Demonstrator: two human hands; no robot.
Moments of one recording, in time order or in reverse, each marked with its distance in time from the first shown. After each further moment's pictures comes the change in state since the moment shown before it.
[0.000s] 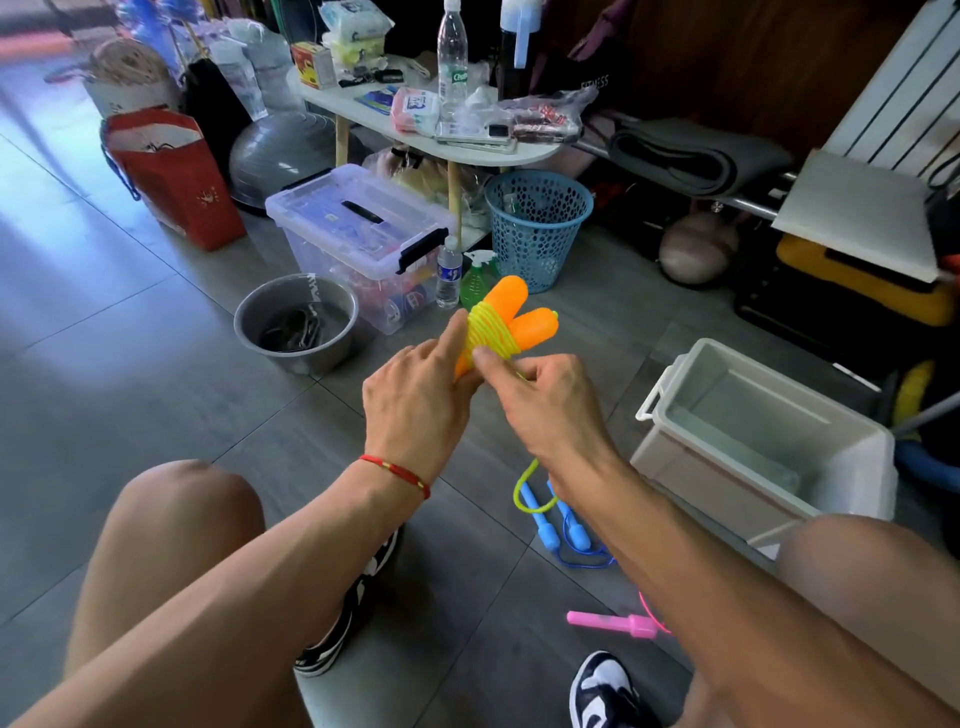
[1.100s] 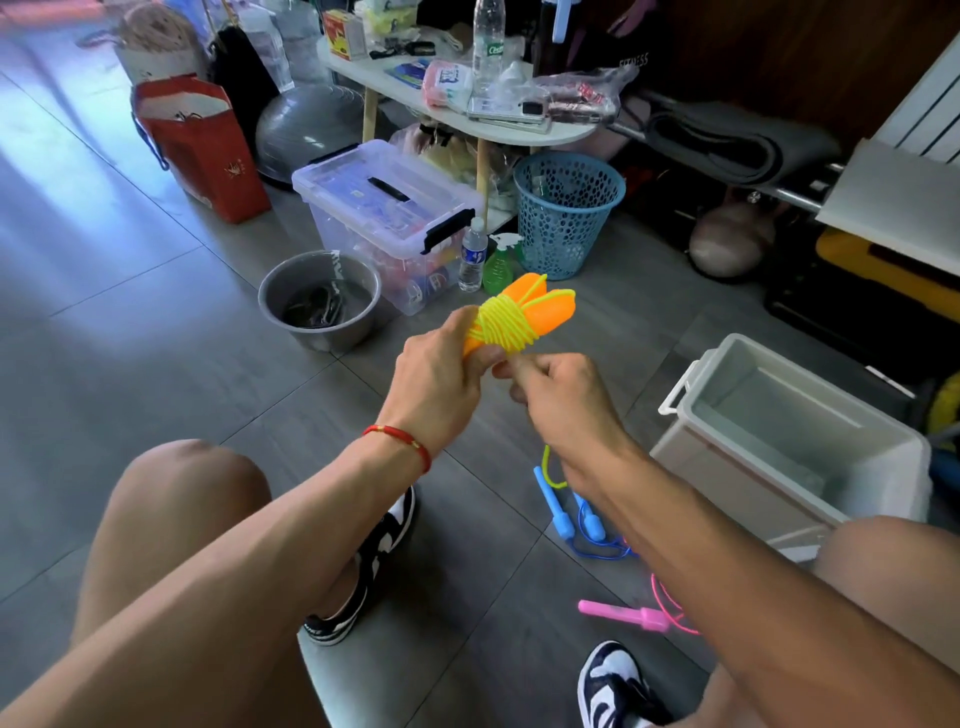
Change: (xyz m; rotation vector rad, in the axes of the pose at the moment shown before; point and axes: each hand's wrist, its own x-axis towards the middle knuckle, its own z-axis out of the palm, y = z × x) left_hand 0.004 -0.025 -0.002 -0.360 -0.176 -0.092; right_hand 0.009 0.019 0.022 0.106 -0.106 0.104
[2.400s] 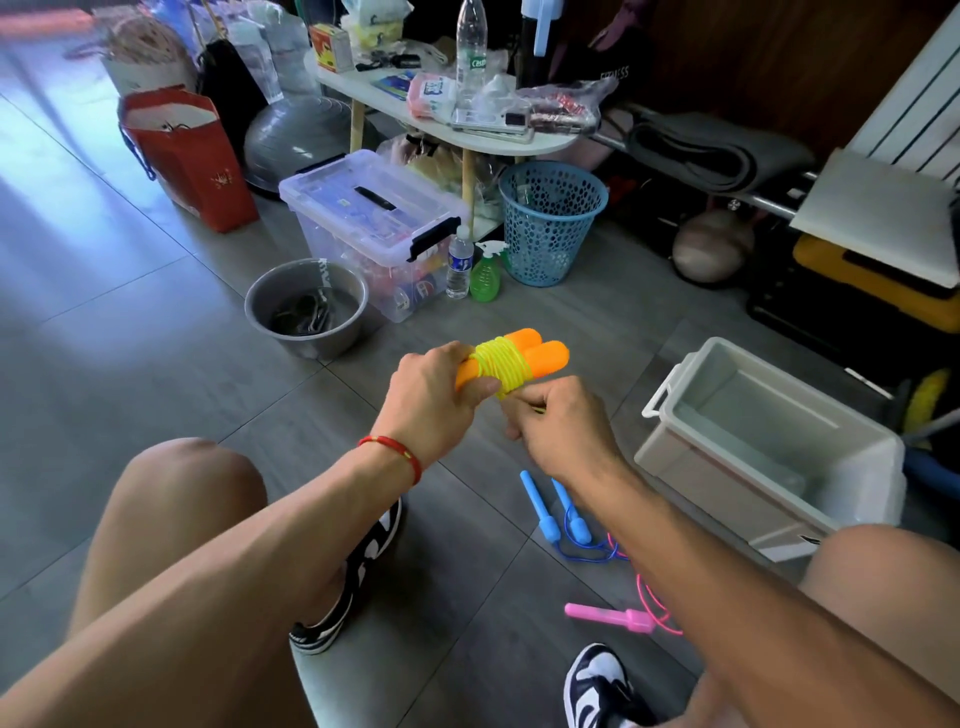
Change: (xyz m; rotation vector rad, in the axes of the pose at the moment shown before) left_hand -0.006 0.007 0.016 0.060 -0.152 -0.149; right_hand -0.009 0.018 -0.025 -0.375 -0.027 -0.085
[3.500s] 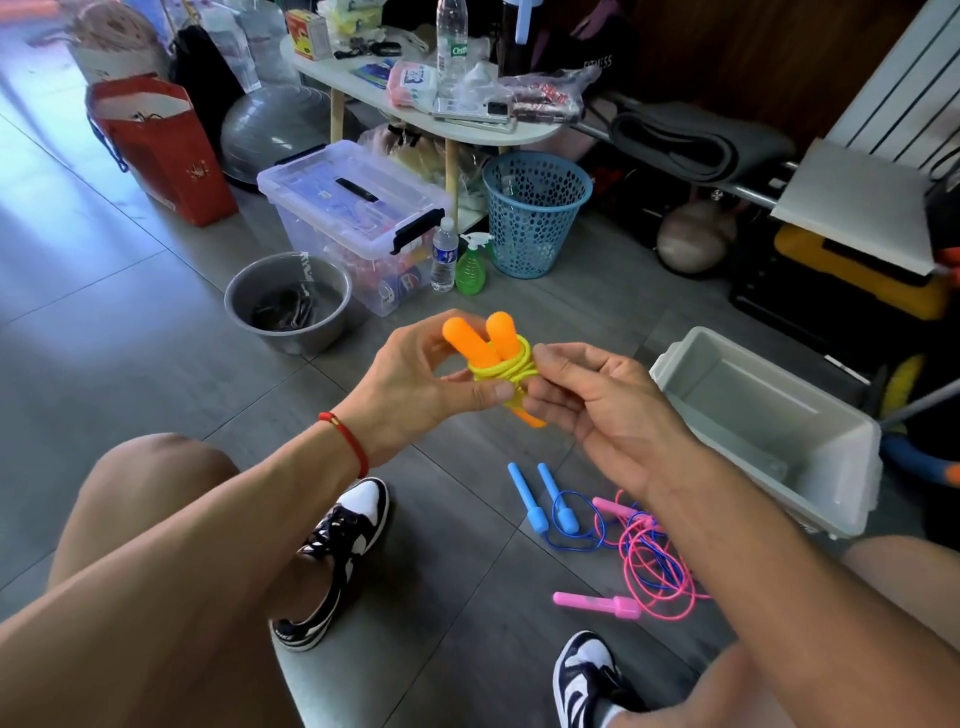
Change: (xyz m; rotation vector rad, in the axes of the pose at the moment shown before) left_hand -0.007 0.014 -0.019 -0.750 -0.233 0.174; right_hand -0.016 -0.009 -0.053 1.062 -0.146 0.260
